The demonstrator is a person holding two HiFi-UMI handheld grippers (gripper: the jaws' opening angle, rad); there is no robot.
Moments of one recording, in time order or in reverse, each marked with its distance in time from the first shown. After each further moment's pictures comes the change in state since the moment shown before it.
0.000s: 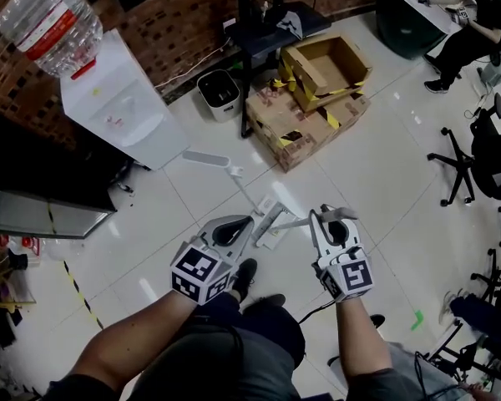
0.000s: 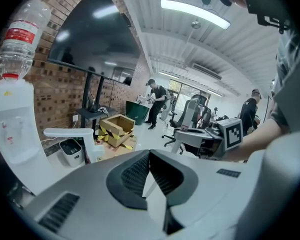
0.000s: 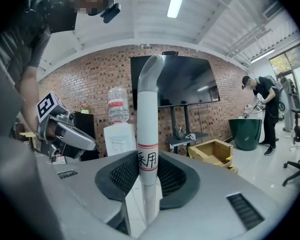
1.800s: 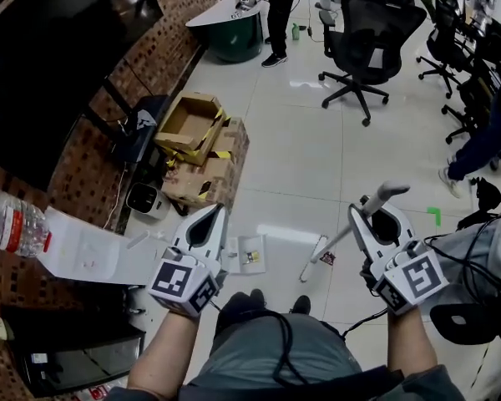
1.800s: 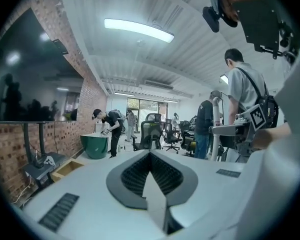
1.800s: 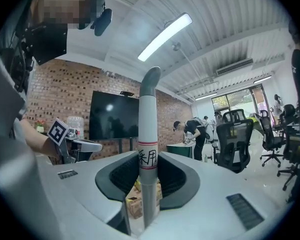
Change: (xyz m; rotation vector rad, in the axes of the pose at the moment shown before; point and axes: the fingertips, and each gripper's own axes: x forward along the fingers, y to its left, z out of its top) left arm -0.036 -0.370 0.181 0.369 -0.223 -0.368; right arm -0.507 -0.028 0.212 0.017 -0.203 -0.651
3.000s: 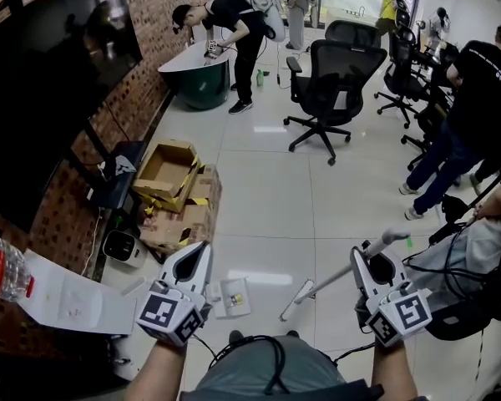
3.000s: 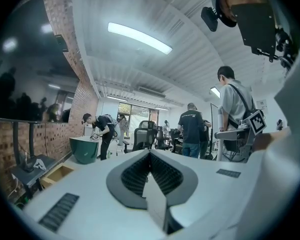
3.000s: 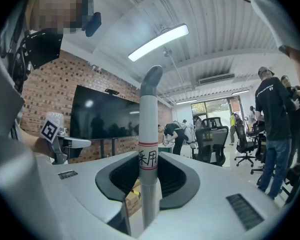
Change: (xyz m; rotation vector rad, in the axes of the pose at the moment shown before) left arm -0.052 0.063 0.042 -0.024 -0.071 -0.131; right arm -0.021 0.054 0.040 0.003 -0.020 -0.275
